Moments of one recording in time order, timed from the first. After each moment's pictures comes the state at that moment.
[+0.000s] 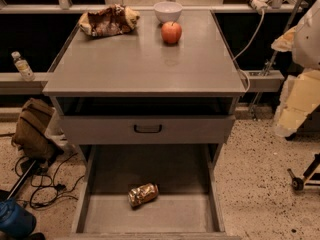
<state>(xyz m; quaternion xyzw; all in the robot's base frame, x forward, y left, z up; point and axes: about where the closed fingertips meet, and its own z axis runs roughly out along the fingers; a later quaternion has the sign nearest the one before) 0.438 -0.216 0.979 -0.60 0.78 -0.04 0.16</state>
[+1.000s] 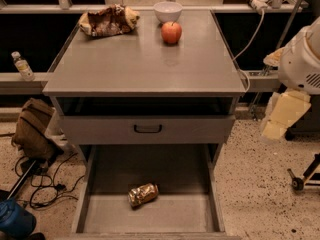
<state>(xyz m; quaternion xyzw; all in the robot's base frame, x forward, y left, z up) 0.455 -0.218 0.937 -0.59 0.79 -0.04 0.19</state>
